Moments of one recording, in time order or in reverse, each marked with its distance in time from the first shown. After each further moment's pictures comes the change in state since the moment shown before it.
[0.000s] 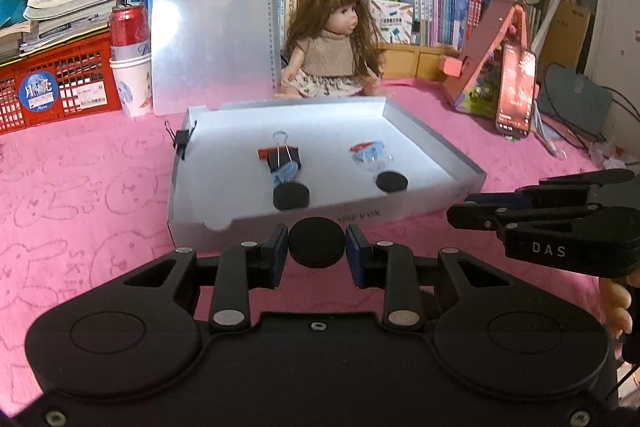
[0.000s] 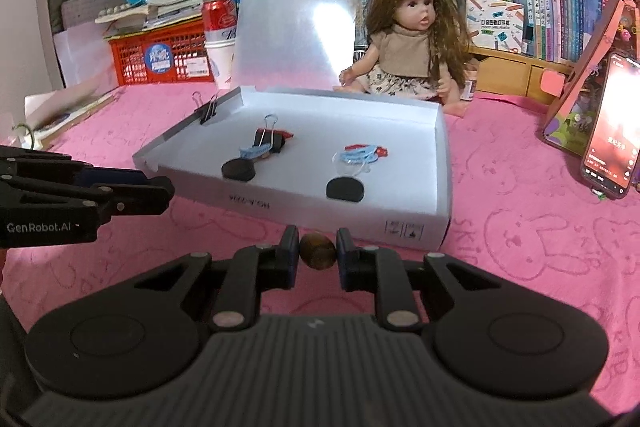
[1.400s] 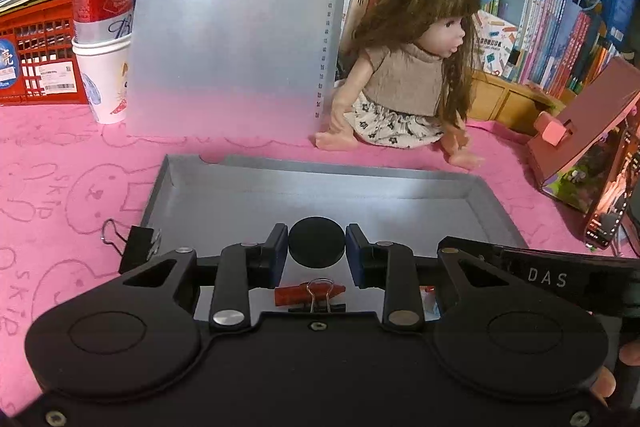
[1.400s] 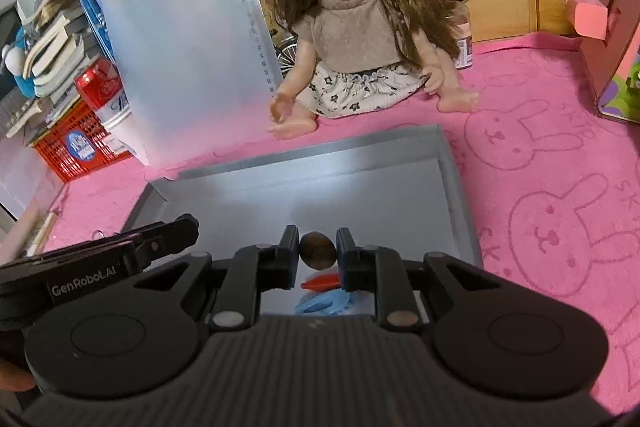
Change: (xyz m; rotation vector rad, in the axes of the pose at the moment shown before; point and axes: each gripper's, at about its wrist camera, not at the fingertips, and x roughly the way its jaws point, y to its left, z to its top) left arm 0.186 0.049 0.117 -0.204 0.111 0.056; right arm 0.154 -0.070 0.099 0.346 0.137 0.015
